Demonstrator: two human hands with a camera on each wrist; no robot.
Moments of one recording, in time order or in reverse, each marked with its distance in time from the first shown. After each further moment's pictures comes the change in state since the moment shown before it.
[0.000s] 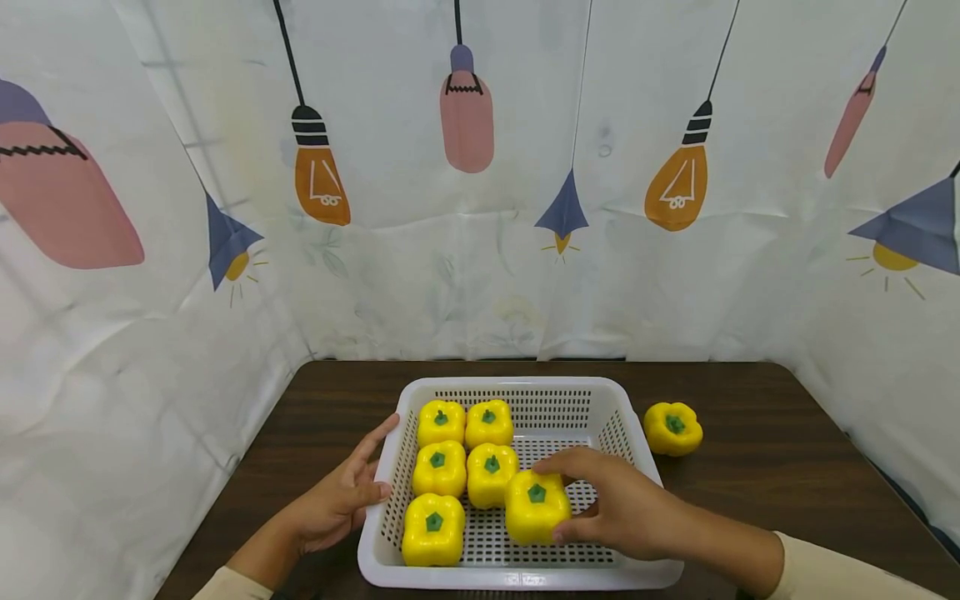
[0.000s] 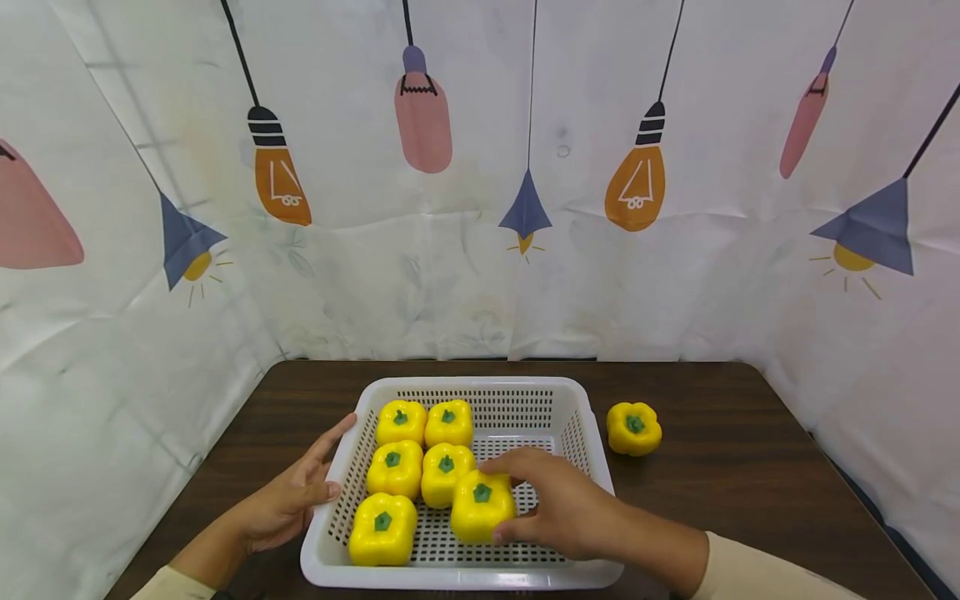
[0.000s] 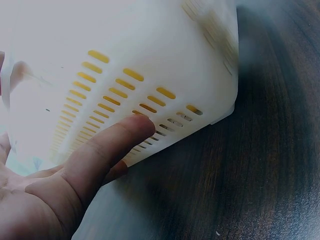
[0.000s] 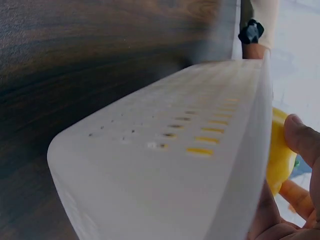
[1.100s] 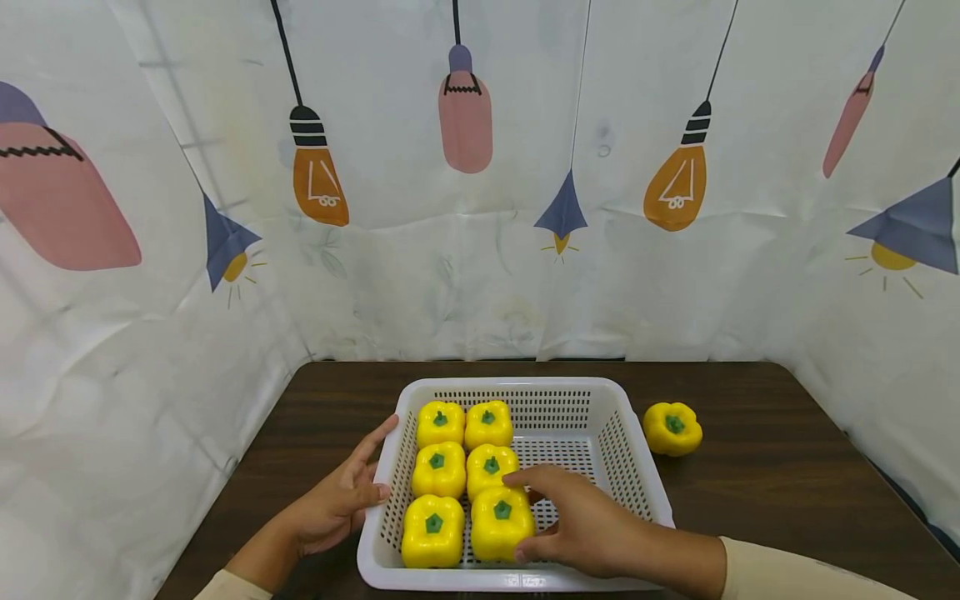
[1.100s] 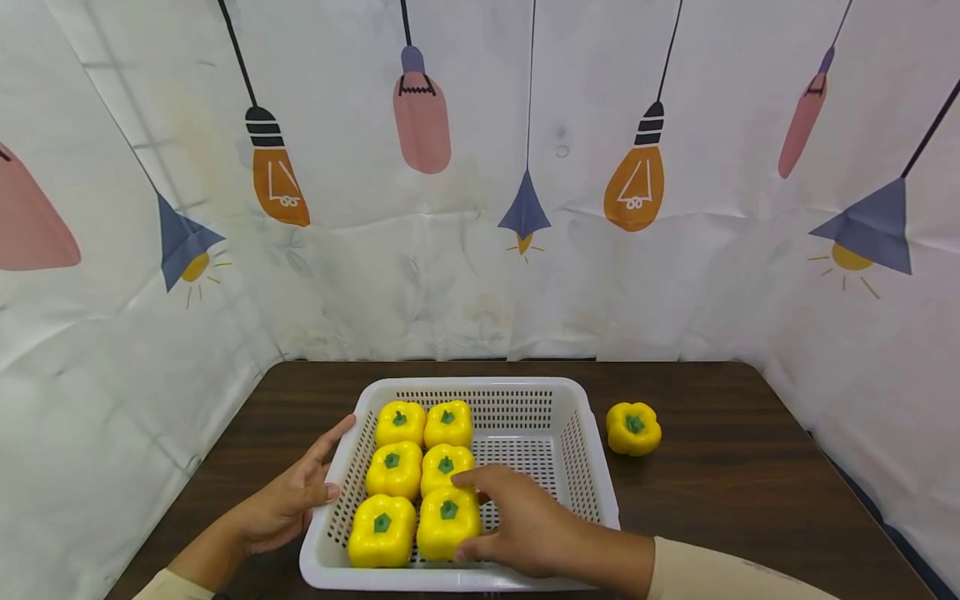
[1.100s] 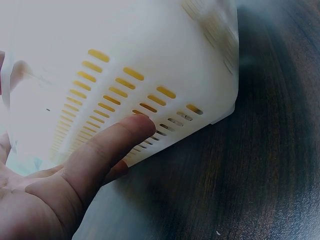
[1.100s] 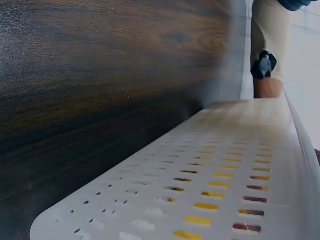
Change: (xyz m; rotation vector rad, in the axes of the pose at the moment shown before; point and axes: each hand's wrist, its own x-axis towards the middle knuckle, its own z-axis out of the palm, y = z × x) left_hand 0.002 -0.002 -0.004 0.000 0.008 -0.026; right_hand 0.022 -0.003 0.038 0.089 -0.020 0.076
